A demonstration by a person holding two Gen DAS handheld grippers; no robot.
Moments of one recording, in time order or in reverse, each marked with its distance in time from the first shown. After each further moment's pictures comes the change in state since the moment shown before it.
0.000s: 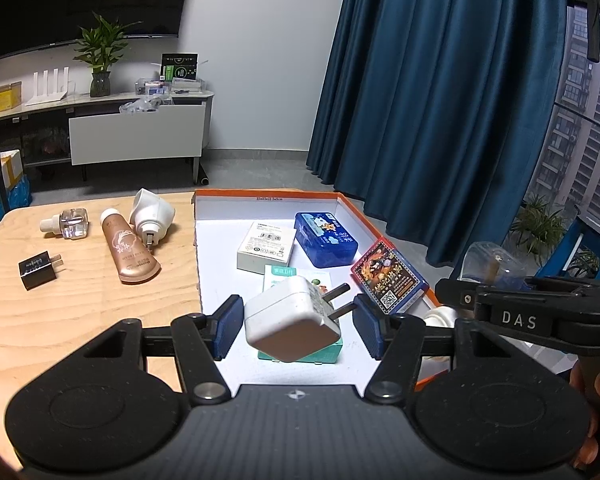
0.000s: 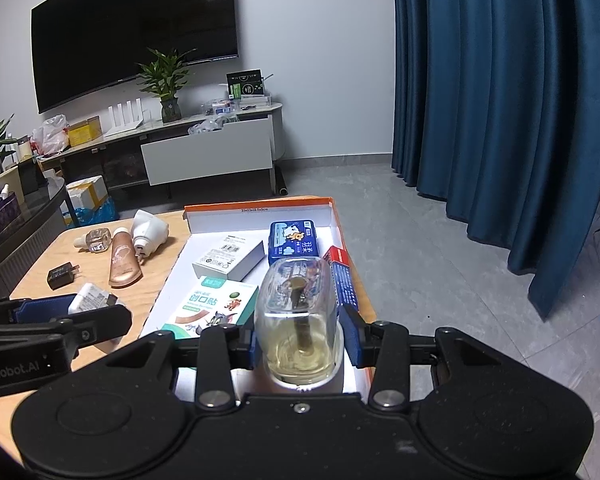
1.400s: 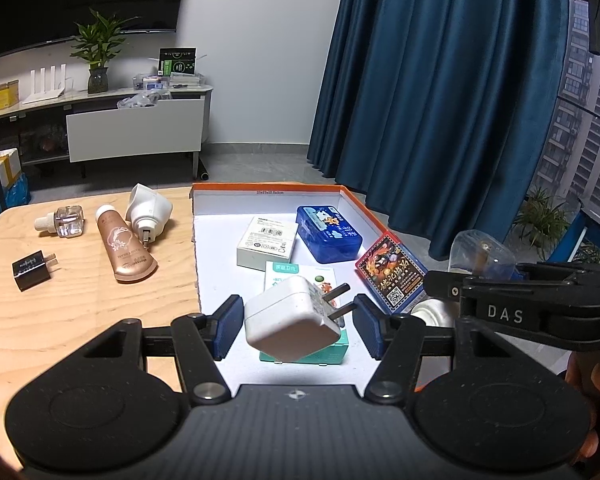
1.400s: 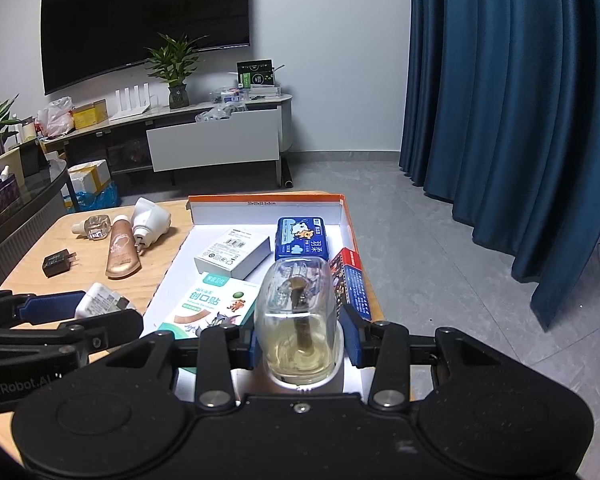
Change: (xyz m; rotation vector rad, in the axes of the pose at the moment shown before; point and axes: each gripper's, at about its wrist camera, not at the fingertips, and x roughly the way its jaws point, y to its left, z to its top) left arm 0.009 0.001 0.001 0.011 0.020 0.002; right arm 0.015 0.011 0.004 -0.050 0.019 0.002
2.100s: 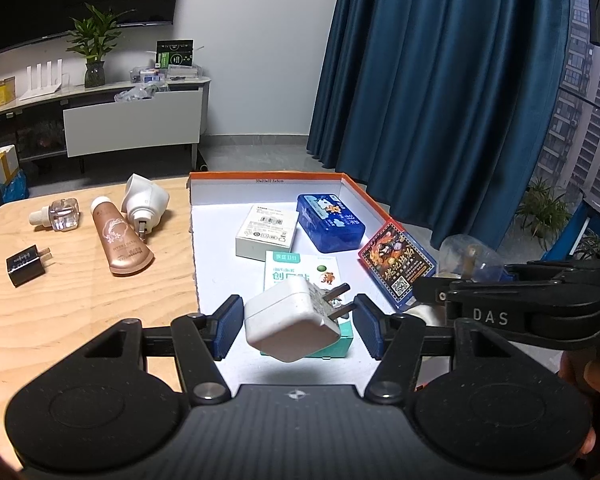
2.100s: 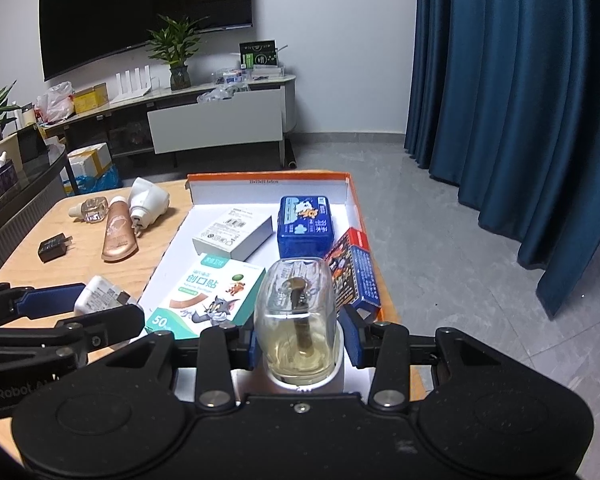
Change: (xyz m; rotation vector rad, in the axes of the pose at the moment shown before) left arm 0.010 0.000 -0.003 0.010 0.030 0.003; right arm 0.022 -0.002 -0.003 -0.004 0.063 0.023
